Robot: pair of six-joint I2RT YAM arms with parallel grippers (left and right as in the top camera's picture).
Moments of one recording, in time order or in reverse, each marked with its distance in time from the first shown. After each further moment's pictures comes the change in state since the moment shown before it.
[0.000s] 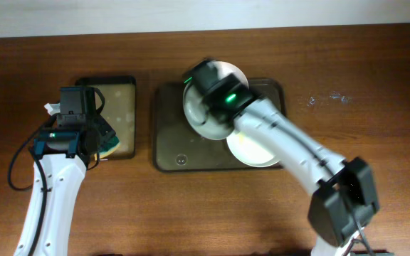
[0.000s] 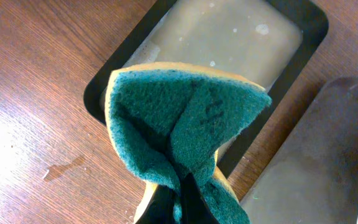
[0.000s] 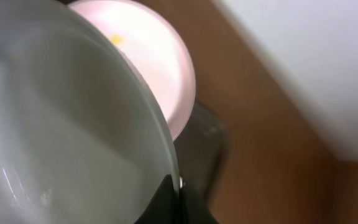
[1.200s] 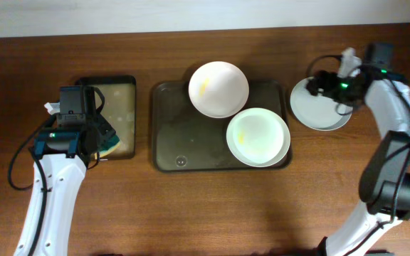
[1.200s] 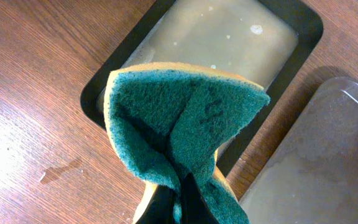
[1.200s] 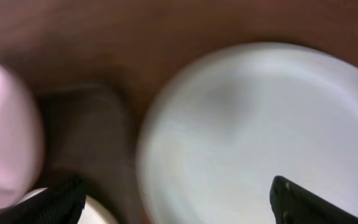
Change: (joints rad) left arm 0.000 0.000 0.000 0.011 0.004 0.000; right arm -0.815 0.087 -0.140 0.161 -0.831 0.114
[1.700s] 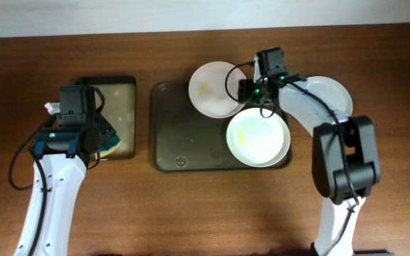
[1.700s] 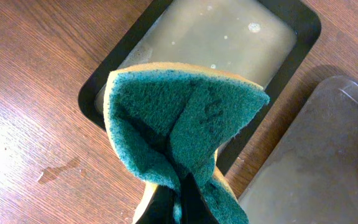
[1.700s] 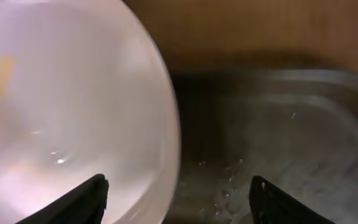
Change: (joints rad) left arm 0.000 0.000 0.000 0.001 0.007 0.000; right arm 0.452 0.149 -0.001 0.180 0.283 0.264
